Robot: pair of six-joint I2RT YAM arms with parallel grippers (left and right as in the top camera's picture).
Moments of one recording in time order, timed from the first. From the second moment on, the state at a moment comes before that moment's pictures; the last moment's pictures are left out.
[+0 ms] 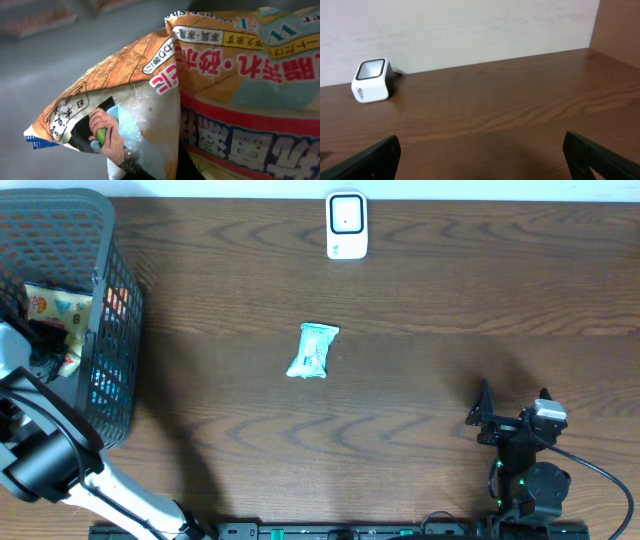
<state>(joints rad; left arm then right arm) 0.71 2.02 1.48 -0.68 0.03 -0.56 -0.11 0.02 0.01 -0.07 0.01 0.11</state>
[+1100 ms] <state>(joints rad) 0.48 1.07 1.44 -0.89 0.34 -0.54 -0.11 0.02 0.01 -0.07 0.01 0.11</state>
